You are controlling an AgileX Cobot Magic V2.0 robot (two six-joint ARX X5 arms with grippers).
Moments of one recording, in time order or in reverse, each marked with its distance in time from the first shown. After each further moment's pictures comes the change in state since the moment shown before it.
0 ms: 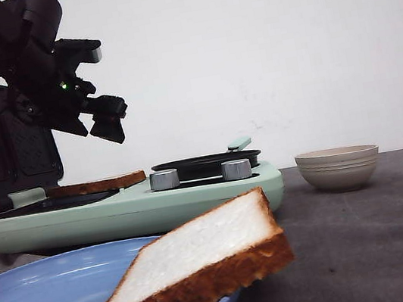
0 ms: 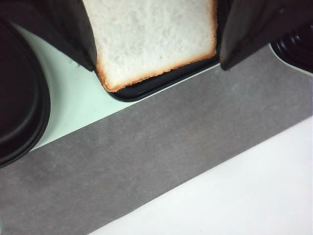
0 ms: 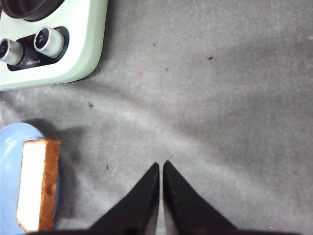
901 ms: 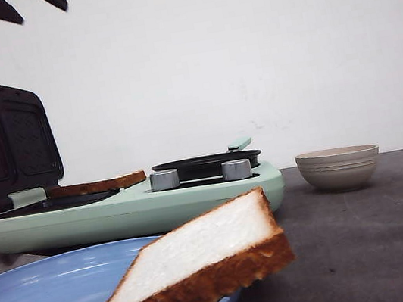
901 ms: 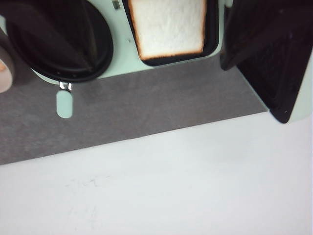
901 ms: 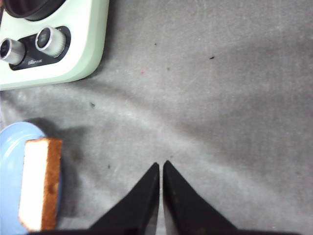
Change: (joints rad) left arm 0.001 -0.546 0.002 -0.393 0.055 -0.280; right arm 0.000 0.000 0.000 0.001 -0.020 0.000
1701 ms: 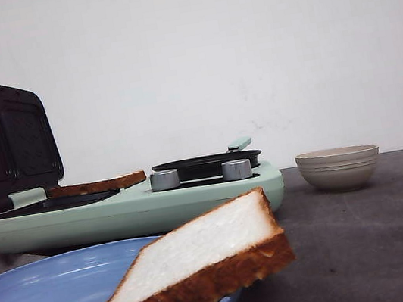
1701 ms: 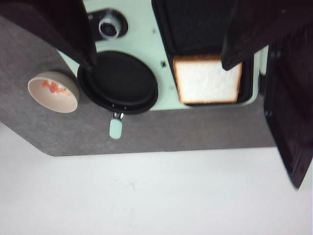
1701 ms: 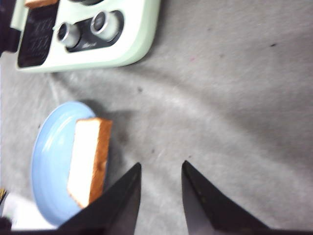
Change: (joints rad) left arm 0.050 -0.509 -0.443 0.004 0.181 -0.151; right arm 0.021 0.000 0.000 0.018 -0.162 0.004
